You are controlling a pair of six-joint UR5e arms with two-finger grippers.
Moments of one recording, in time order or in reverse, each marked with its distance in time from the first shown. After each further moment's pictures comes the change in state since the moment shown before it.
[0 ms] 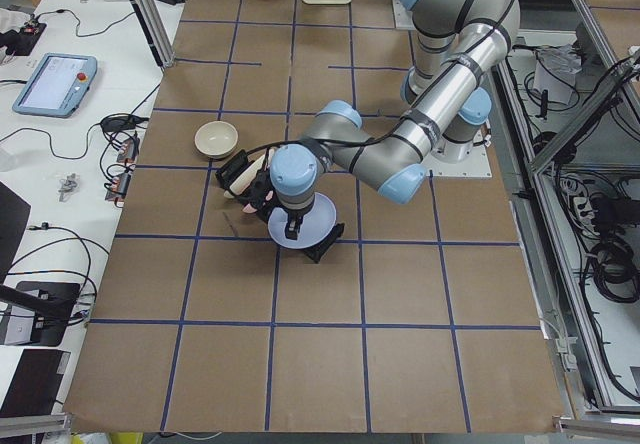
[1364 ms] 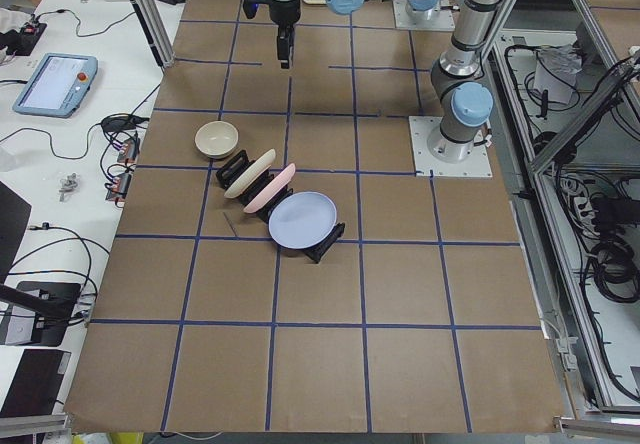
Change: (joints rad) left arm -0.667 0.364 -0.122 -0.044 0.169 -0.785; right arm 0.138 -0.351 -0.103 0.472 -0.055 0.345
